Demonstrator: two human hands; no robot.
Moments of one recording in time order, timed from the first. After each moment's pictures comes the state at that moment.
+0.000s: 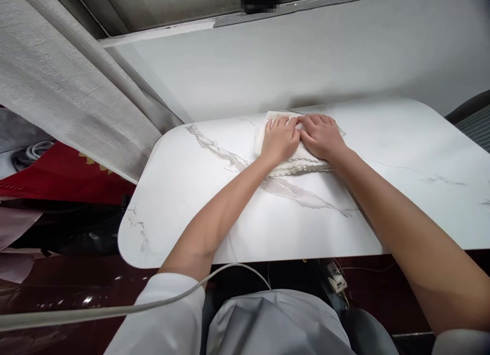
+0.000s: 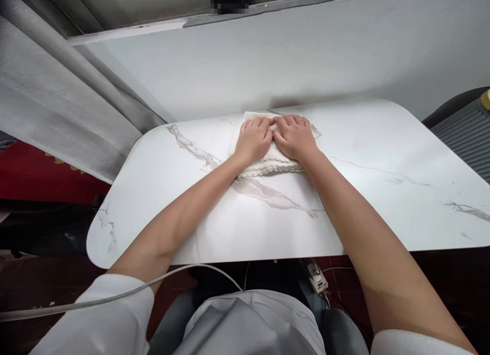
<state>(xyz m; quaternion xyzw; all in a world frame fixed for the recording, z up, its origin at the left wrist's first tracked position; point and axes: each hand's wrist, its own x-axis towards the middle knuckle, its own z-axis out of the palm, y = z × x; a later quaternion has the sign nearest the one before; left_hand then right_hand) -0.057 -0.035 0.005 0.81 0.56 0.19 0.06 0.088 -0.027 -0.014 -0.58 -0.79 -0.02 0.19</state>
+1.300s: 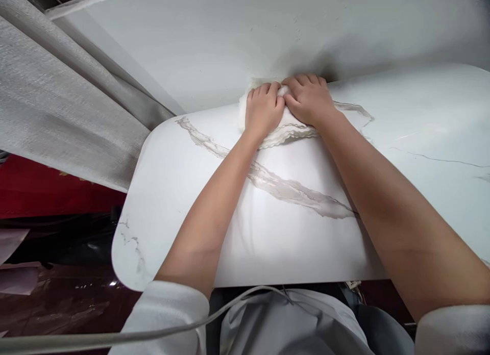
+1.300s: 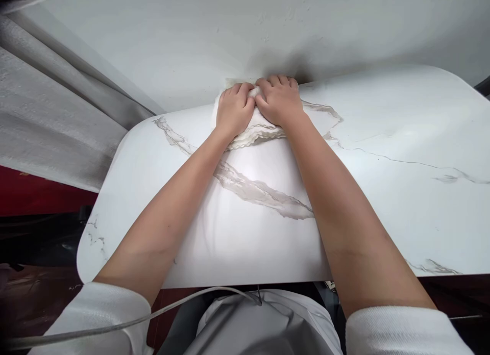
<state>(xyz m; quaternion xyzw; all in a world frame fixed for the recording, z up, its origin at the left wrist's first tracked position) -0.102 0.039 -0.006 0.78 0.58 0.24 0.06 0.037 0.050 -0.010 -0.60 -0.79 0.01 0.17</state>
